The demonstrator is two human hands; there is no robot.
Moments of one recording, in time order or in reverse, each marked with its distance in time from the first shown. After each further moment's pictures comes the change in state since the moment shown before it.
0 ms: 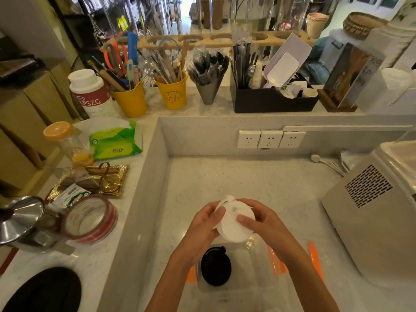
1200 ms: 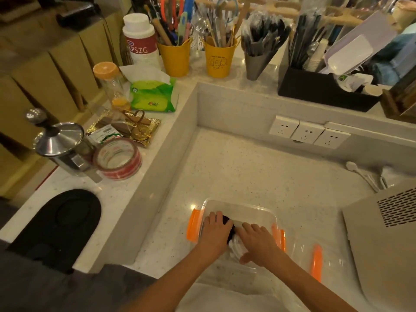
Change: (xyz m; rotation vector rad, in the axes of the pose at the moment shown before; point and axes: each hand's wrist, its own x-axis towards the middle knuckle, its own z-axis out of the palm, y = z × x) left_hand -0.003 -0.118 0.003 1.747 0.093 -0.085; right_hand 0.010 0.112 0.010 -1.690 -0.578 -0.122
